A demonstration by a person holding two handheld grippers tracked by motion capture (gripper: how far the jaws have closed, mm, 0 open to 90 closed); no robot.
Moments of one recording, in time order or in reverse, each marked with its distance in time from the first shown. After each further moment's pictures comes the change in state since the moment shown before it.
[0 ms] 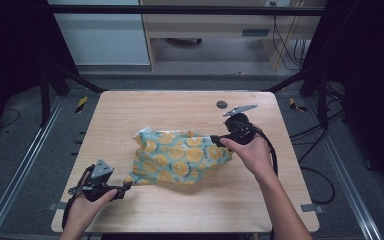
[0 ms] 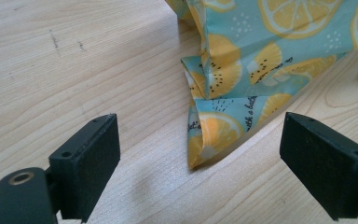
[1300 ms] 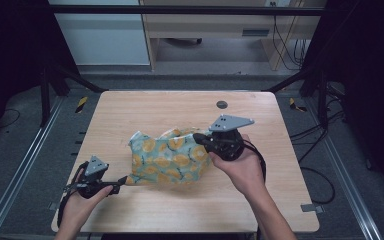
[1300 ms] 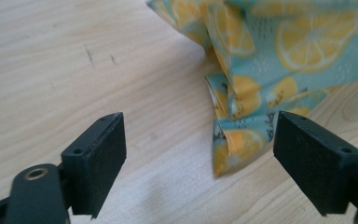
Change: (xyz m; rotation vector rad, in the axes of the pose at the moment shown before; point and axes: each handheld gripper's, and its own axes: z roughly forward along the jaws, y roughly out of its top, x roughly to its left) left arm 0.012 0.009 -0.014 -0.036 0.048 -0.008; right arm 0.083 0.005 -0.059 -0.302 0.176 -0.183
